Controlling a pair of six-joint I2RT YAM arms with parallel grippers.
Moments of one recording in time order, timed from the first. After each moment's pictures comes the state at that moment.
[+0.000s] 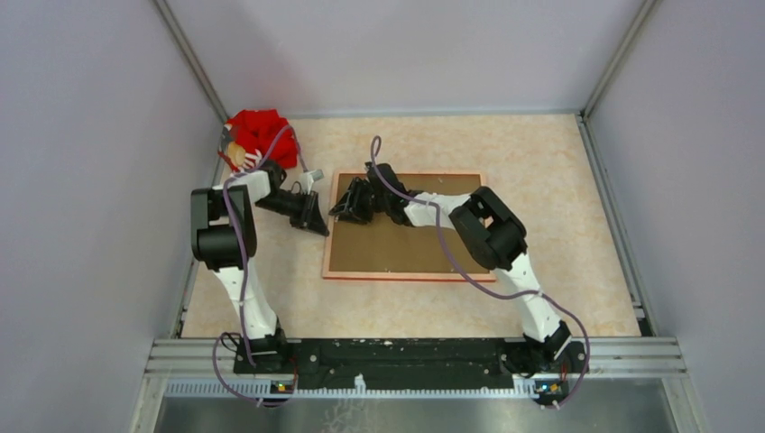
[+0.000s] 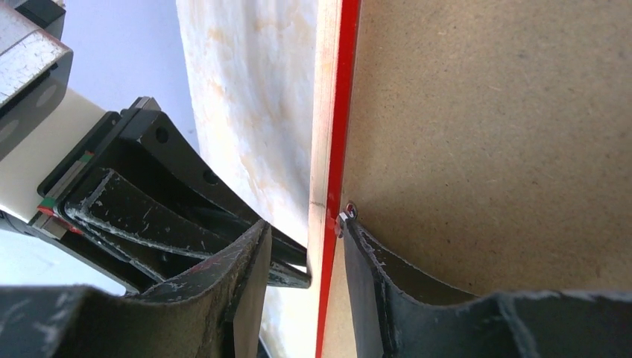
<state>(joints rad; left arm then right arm) 0.08 1.99 1.26 -0.81 0.87 0.47 0.78 2.33 1.58 0.24 -0.37 1.10</state>
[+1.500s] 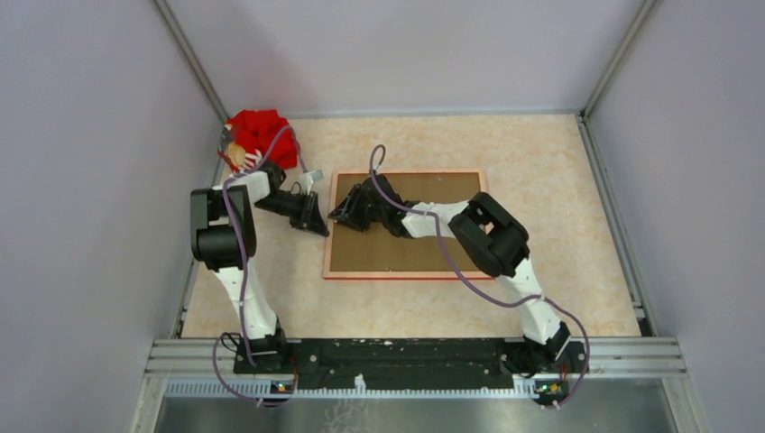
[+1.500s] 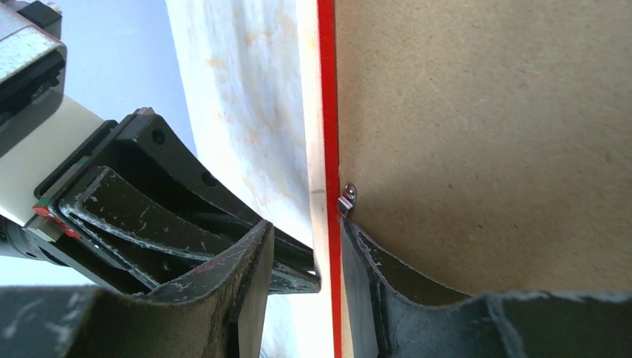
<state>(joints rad) 0.08 1.98 1.25 -0.81 0.88 0.49 0.85 2.26 1.46 0.29 -0.15 1.22</state>
